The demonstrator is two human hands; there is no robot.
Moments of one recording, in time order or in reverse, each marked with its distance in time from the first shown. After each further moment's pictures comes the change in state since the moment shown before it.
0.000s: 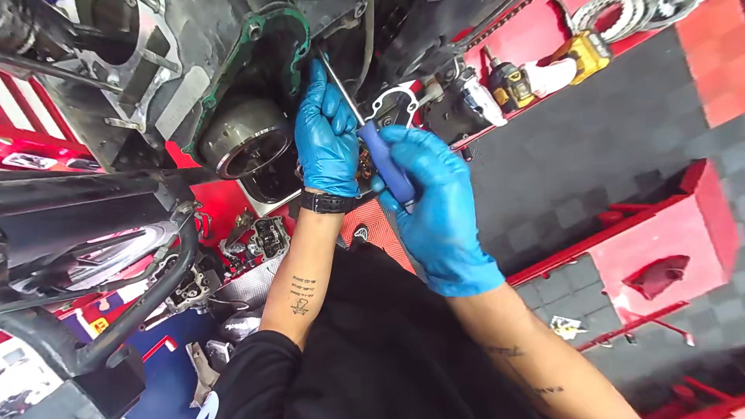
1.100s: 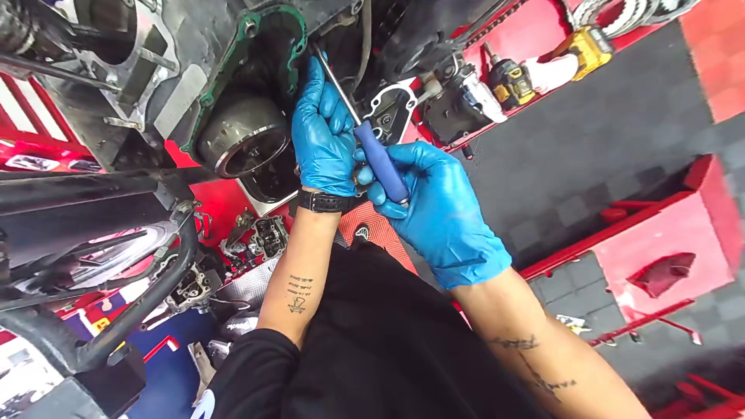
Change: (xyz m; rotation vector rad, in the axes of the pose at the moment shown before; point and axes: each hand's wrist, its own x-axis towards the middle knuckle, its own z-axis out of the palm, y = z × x) left_hand 0.001 0.002 -0.003 -0.016 -0.030 -0.044; right_hand 0.009 -0.014 -0.001 0.240 0.012 0.442
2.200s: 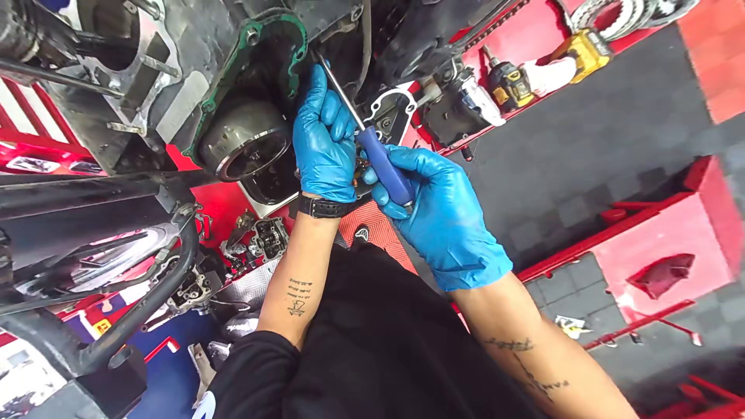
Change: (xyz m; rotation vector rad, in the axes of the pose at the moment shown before) left_hand -0.004 0.000 0.000 0.003 0.000 -0.013; right_hand 0.002 0.001 -0.007 0.001 -0.018 -0.052
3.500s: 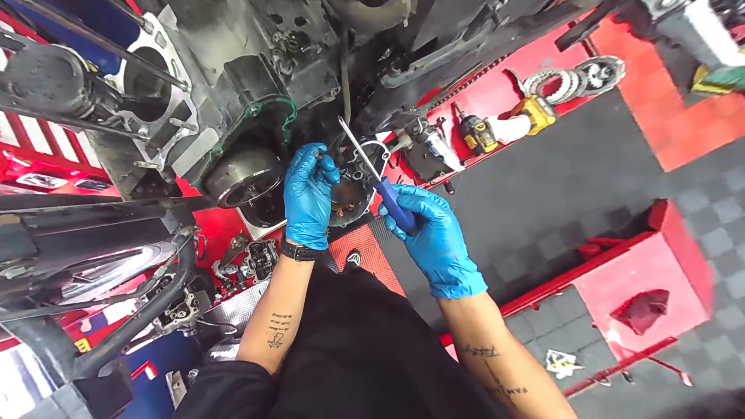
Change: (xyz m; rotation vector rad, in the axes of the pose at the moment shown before) left_hand -0.021 0.002 -0.031 0.247 -0.121 0.031; right_hand 0.018 0.000 -0.073 -0.166 -0.089 -0.253
